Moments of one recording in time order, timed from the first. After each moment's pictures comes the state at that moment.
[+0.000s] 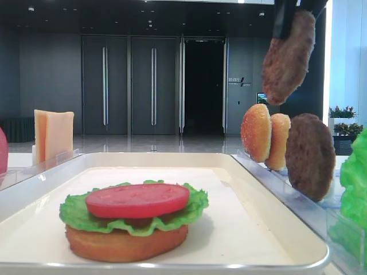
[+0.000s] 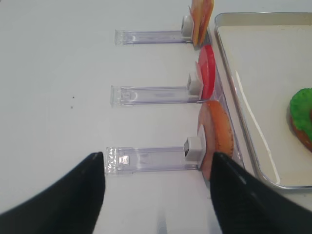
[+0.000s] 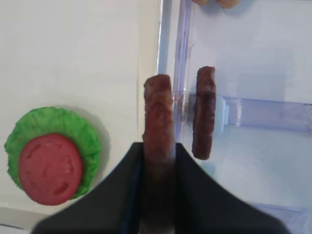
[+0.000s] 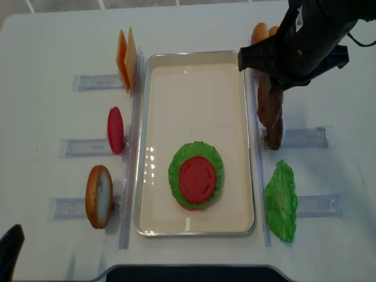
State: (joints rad) left arm 0.05 -0.02 -0.47 -0.05 1.11 0.04; right arm 0.57 1.54 -1.31 0.03 1.10 0.44
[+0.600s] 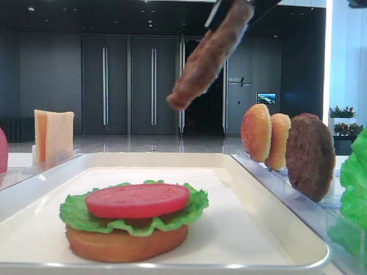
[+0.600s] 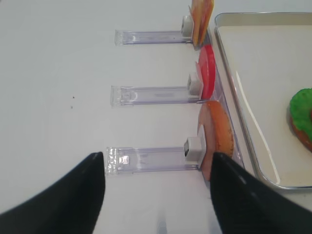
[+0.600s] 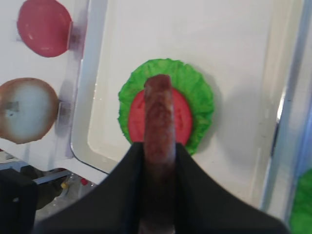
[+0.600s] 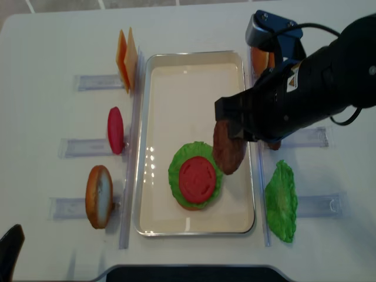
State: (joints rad) left arm 0.05 -0.02 -0.47 -0.05 1.11 0.04; right arm 0.68 1.39 -0.99 0.42 0.74 0.26
